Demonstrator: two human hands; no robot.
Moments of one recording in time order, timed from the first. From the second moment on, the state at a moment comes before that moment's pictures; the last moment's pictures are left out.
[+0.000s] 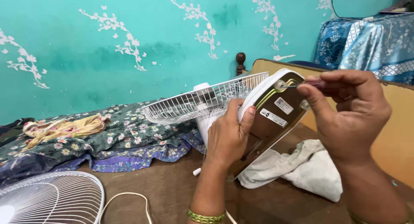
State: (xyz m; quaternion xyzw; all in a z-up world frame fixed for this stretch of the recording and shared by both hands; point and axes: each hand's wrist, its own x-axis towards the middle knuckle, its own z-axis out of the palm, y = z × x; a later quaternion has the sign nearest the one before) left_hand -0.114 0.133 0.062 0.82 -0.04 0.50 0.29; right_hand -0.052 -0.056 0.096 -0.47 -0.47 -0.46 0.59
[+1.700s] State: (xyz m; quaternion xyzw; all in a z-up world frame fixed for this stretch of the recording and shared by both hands) left_hand -0.105 0.128 0.058 0.82 -0.01 0.49 0.29; right_hand -0.080 -0.060 0.105 -0.60 -0.38 -0.54 0.45
